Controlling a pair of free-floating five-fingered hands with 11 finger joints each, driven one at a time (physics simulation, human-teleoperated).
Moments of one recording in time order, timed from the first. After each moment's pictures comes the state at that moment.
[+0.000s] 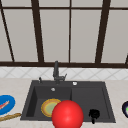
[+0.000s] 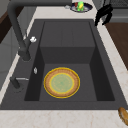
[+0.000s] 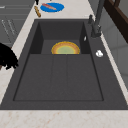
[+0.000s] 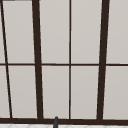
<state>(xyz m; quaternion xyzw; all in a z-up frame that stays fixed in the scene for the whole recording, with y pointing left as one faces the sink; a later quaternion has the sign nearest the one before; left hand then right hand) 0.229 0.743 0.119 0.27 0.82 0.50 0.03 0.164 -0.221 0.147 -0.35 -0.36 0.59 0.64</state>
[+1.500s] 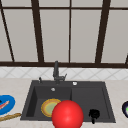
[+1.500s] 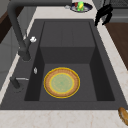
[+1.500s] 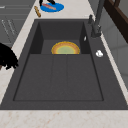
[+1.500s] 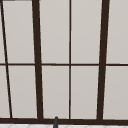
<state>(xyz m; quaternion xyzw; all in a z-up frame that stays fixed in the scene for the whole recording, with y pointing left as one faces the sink) 0.263 0.720 0.103 0.26 0.70 0.66 -0.04 0.164 -0.221 0.147 -0.35 -0.36 0.59 0.64</state>
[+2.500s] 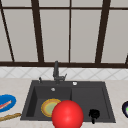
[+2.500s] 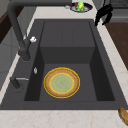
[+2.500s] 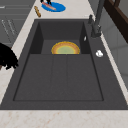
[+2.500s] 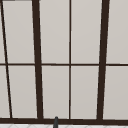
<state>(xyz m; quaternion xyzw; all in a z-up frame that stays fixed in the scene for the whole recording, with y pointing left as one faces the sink) 0.257 0.715 0.124 0.23 0.68 0.70 -0.03 0.164 -0.221 0.147 -0.35 -0.36 0.59 0.64</state>
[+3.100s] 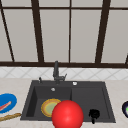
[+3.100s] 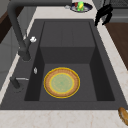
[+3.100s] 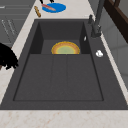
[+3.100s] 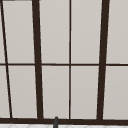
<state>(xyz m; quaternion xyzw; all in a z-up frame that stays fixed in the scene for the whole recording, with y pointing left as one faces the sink) 0.258 0.718 0.136 0.23 0.68 0.70 -0.03 0.164 -0.221 0.147 -0.35 -0.36 0.59 0.64</state>
